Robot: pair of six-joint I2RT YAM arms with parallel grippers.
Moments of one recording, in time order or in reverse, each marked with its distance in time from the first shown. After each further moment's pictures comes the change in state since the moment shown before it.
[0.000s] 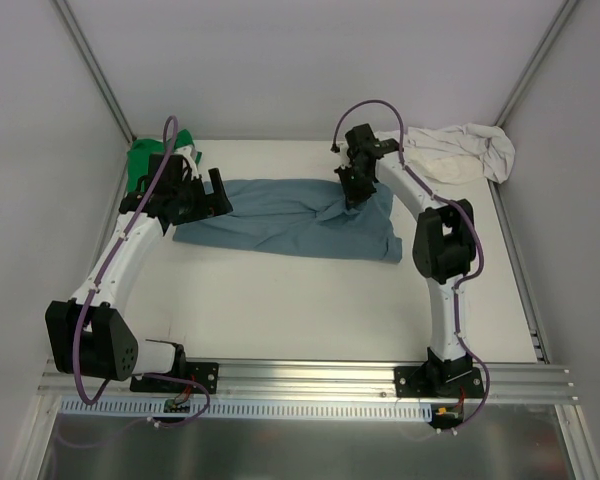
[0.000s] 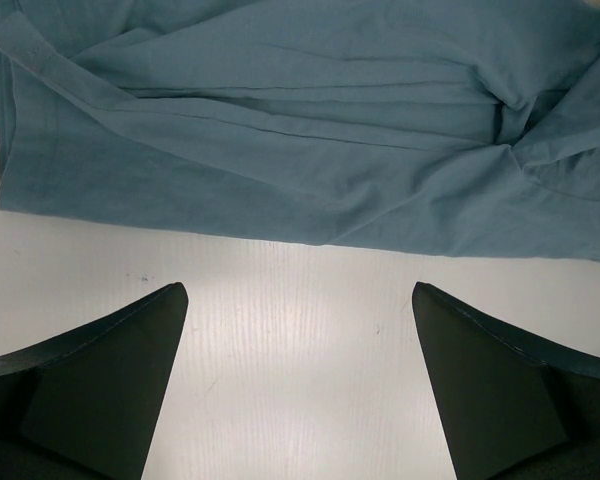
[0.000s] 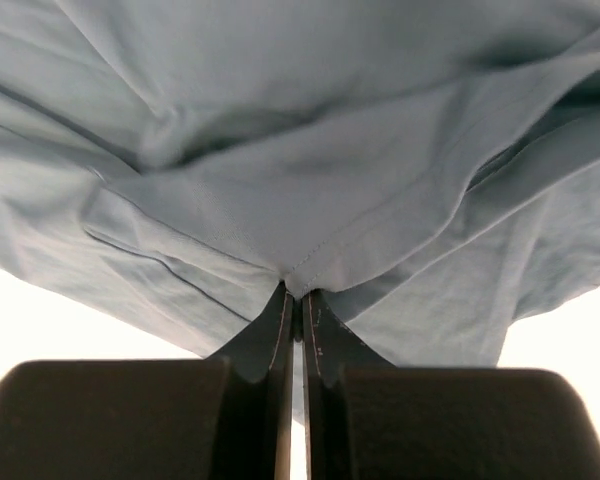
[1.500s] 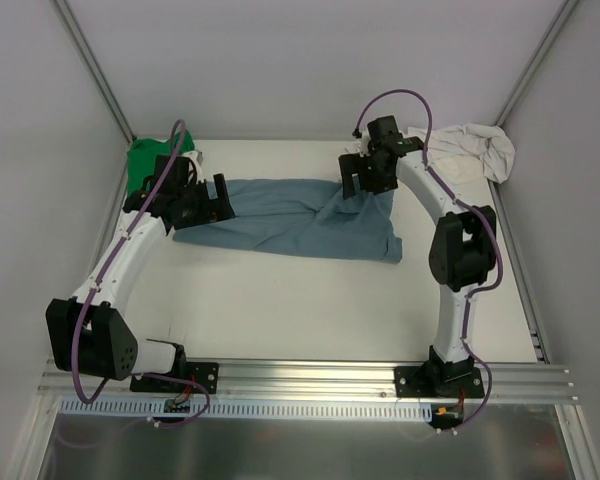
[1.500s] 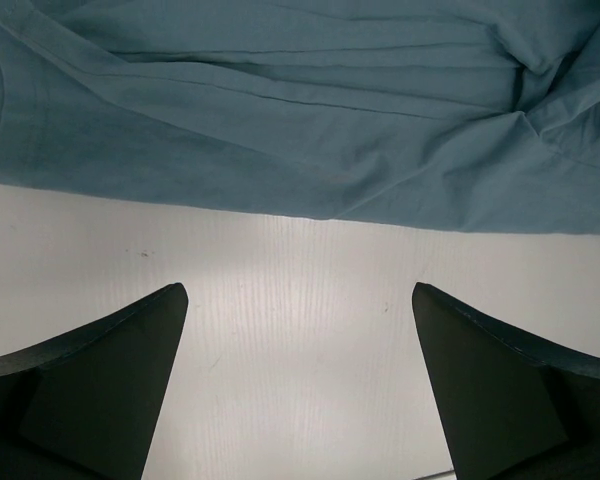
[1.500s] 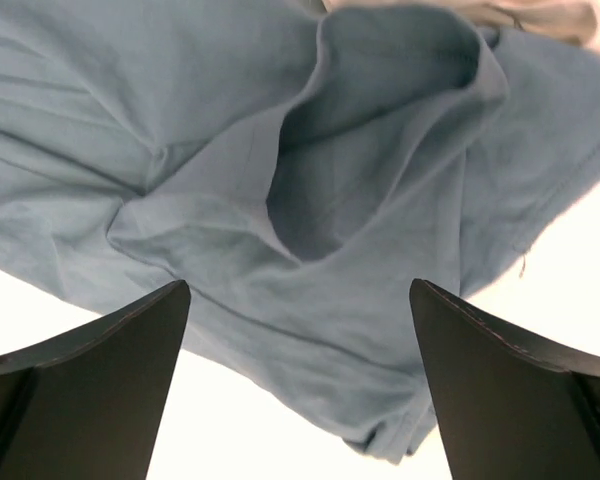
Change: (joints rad) left arm -0.029 0.005 0.006 -0.068 -0.025 0.011; right arm -0.070 -0.108 -0.062 0.109 -0.037 0.092
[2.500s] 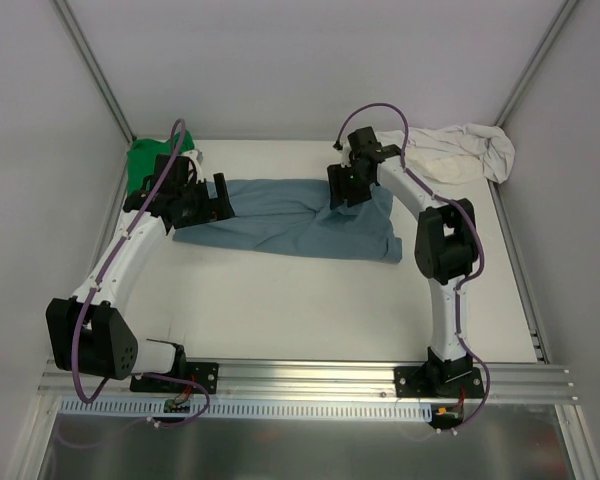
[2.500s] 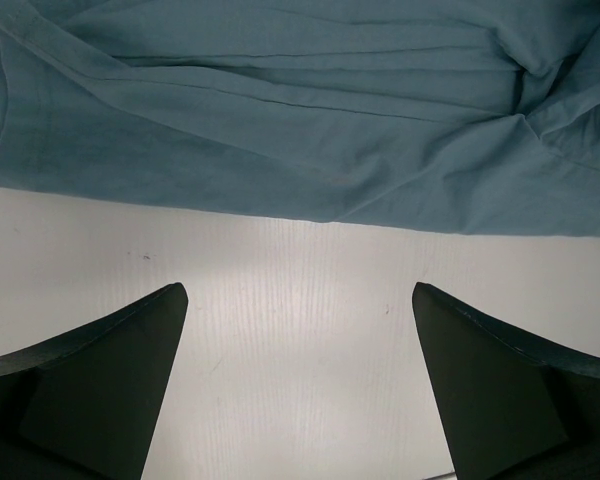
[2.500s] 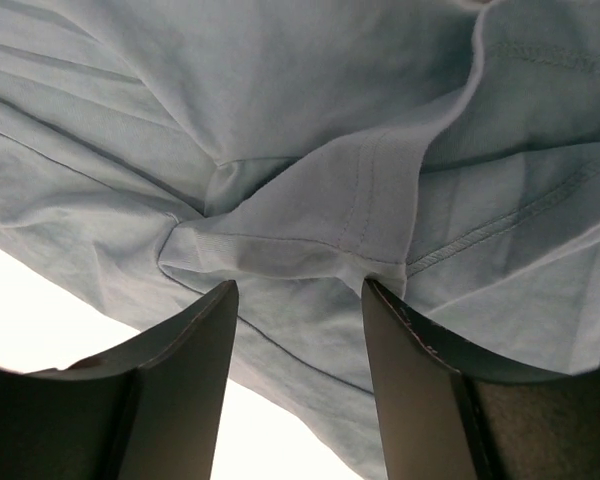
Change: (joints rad) left arm -0.003 0.006 0.007 0.007 -0.002 0.004; right arm 0.059 0.093 -0.004 0.042 -0.085 0.048
